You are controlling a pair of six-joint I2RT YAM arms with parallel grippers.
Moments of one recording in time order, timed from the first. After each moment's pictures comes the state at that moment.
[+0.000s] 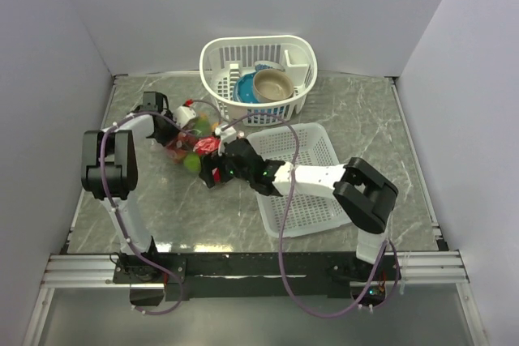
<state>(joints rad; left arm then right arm) 0.02 1.95 1.28 -0.37 0.15 0.91 1.01 1.83 1.14 0.24 0.08 0.37</state>
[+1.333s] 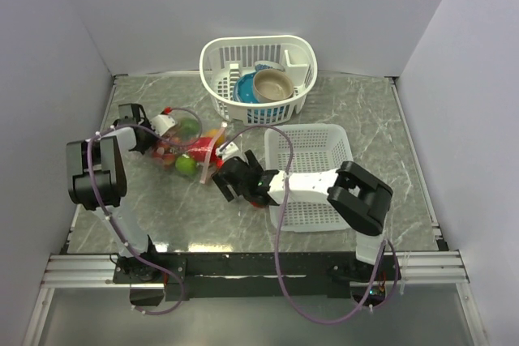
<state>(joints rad) 0.18 1.85 1.08 -0.17 0.11 1.02 1.08 1.85 1.12 -0.08 0.47 0.25</state>
